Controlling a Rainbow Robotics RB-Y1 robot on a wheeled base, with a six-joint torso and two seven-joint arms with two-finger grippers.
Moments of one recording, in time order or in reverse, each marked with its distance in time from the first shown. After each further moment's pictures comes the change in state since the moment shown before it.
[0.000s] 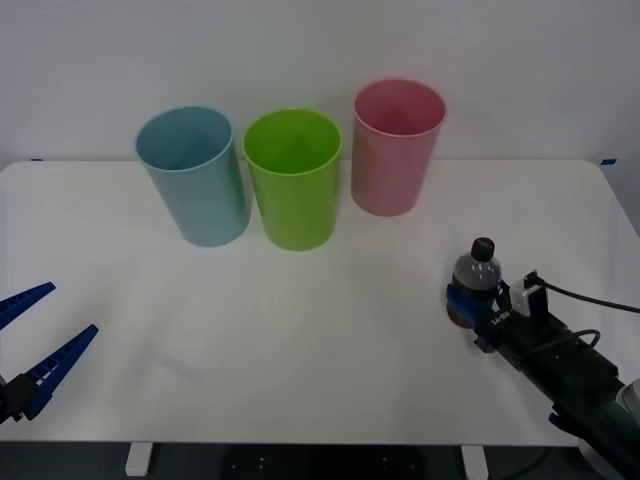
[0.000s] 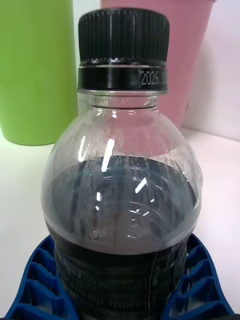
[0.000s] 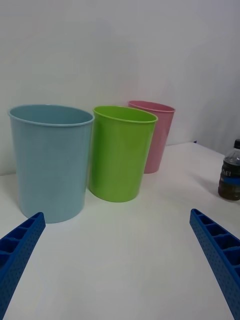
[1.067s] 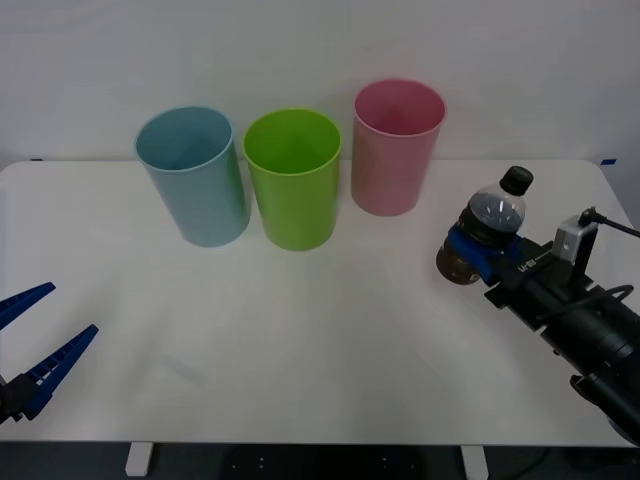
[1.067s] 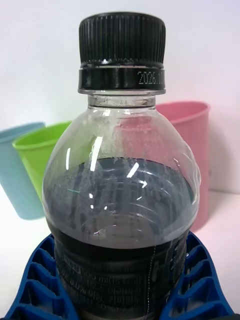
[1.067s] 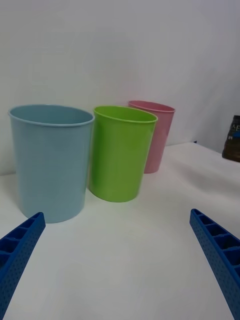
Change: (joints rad) right arm 0.065 -0.060 0.001 -0.402 0.039 0.022 -0.539; left arm 0.000 0.000 0.000 0.000 0.000 0.000 0.000
